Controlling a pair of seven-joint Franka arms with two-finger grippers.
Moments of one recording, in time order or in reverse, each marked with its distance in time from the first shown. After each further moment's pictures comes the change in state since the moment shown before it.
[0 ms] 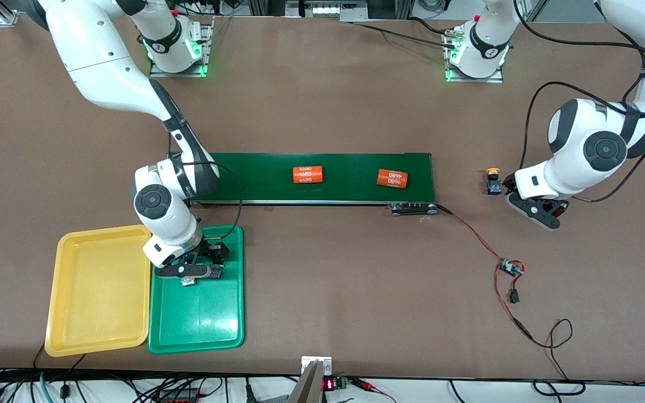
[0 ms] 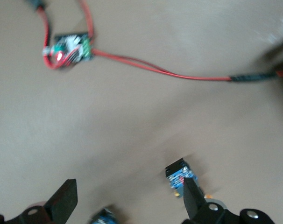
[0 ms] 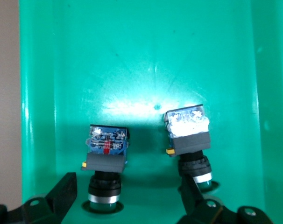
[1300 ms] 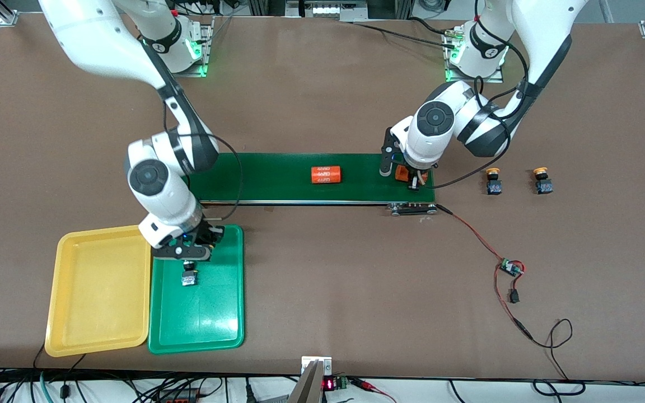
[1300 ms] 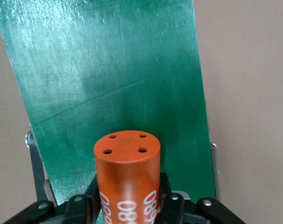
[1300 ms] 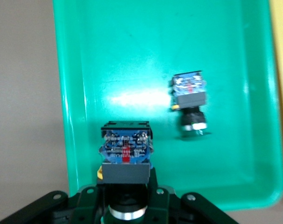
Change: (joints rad) left arm -0.275 0.117 -0.261 -0.010 0.106 0.007 0.629; right arm 0.031 -0.108 0.010 -0.080 0.032 -0.088 0.060
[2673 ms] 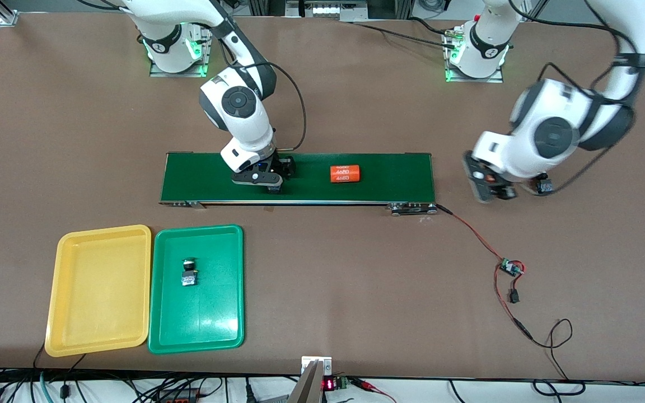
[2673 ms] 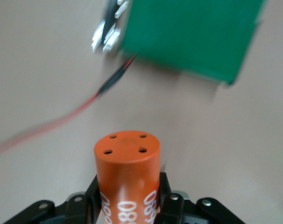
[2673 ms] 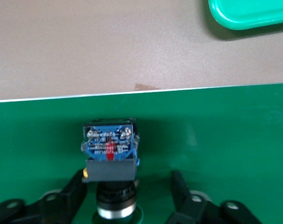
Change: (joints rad) left arm 0.342 -0.156 -0.113 0.010 -0.103 -0.218 -0.044; right arm 0.272 -0.234 0.057 -0.416 0.020 0.116 0.387
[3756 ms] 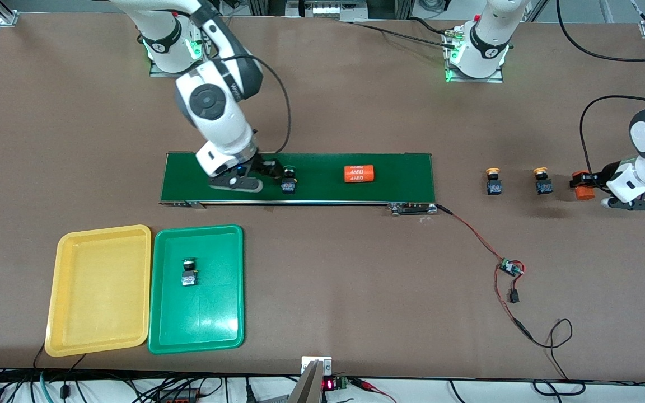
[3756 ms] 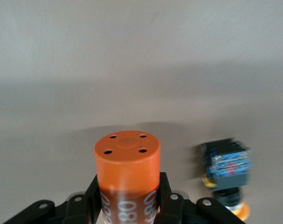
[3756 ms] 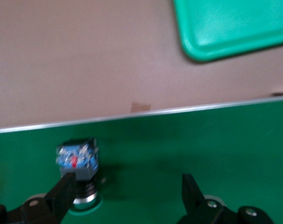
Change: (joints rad) left arm 0.378 0.192 0.373 0.046 0.000 0.219 -0.552; right arm -0.046 -0.095 0.008 0.016 0.144 -0.090 -0.088
